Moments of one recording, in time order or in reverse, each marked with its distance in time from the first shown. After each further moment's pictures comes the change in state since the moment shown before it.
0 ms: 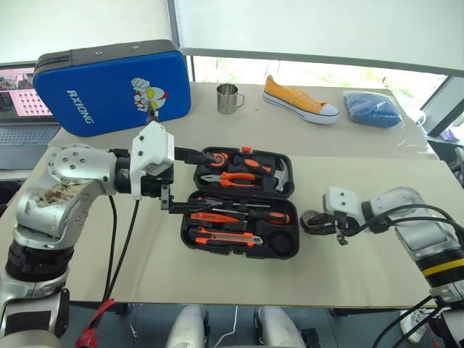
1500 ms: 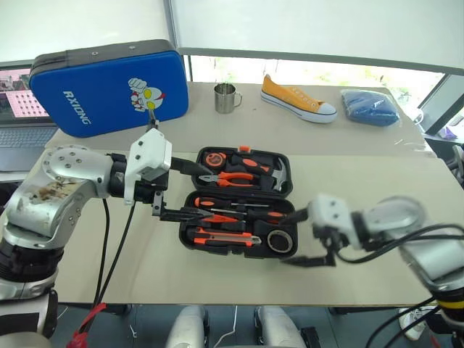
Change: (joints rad) left arm 0.036 0.085 -0.023 0.053 0.012 0.038 -0.034; right arm 0.113 -0.046 -0.217 -0.639 0.342 0.482 -0.158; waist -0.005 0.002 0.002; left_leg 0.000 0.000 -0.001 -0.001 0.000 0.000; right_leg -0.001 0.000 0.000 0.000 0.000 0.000
